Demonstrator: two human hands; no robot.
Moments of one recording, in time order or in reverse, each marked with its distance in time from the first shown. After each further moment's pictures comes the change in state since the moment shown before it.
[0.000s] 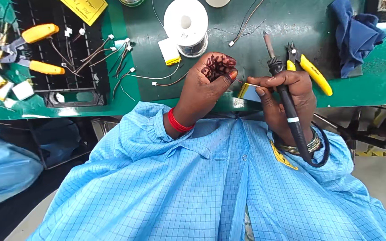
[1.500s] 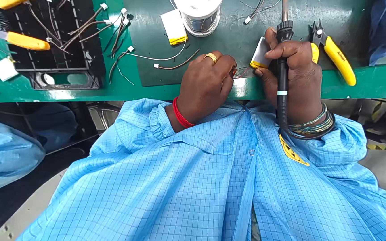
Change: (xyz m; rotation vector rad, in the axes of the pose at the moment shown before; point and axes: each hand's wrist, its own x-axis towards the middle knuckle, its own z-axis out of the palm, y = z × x) left_hand -0.015 -0.025 -0.021 1.049 -0.043 0.473; right_hand 0.017 0.019 0.007 -0.329 -0.170 -0.088
